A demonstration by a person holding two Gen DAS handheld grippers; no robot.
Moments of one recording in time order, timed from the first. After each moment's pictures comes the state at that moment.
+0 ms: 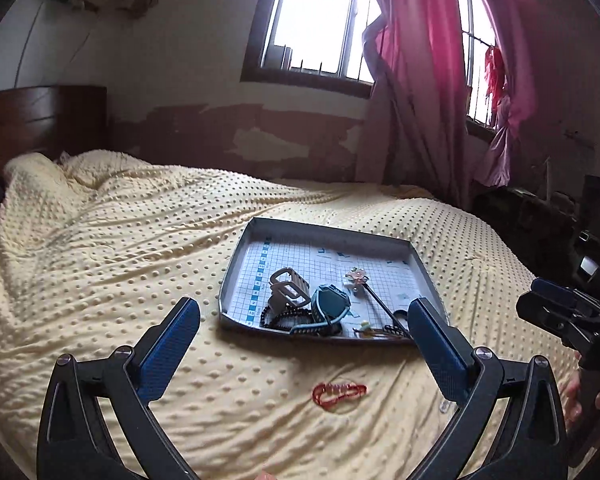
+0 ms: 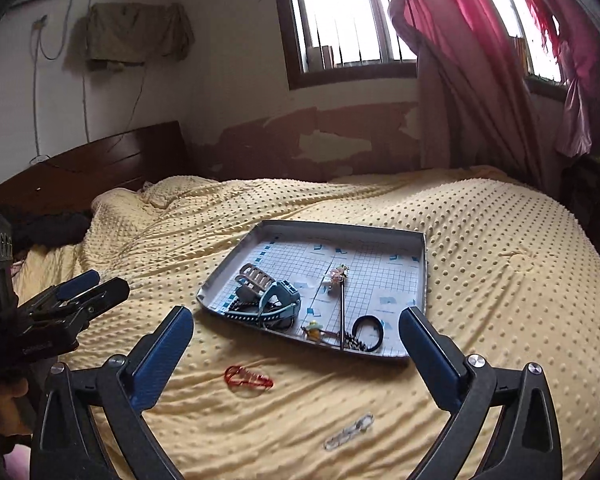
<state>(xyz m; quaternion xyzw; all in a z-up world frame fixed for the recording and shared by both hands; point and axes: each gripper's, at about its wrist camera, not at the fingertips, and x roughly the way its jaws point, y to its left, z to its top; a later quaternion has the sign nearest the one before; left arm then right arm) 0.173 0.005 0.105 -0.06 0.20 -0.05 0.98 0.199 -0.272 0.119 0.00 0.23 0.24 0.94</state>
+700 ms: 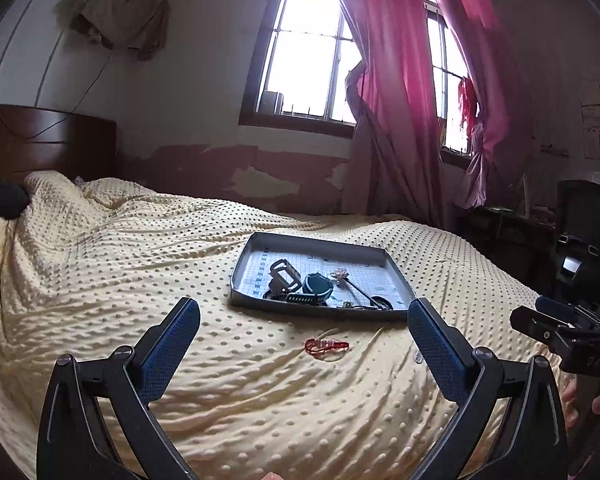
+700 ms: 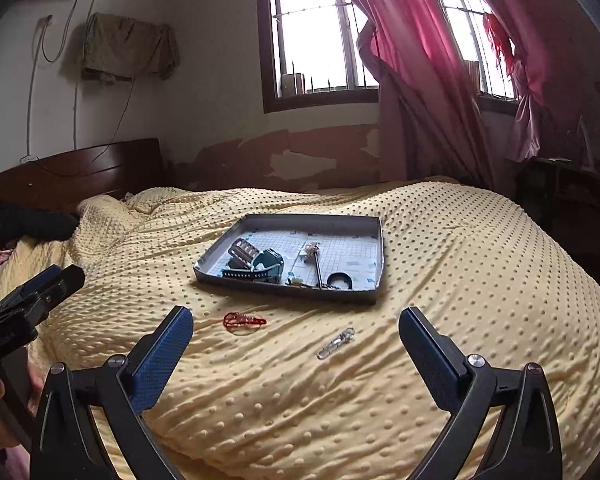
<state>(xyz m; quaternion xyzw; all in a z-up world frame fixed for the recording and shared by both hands) 0.049 0.006 0.066 -0.06 0.11 -0.06 0.99 0.091 -0.289 0.068 0.00 0.19 0.17 0.97</state>
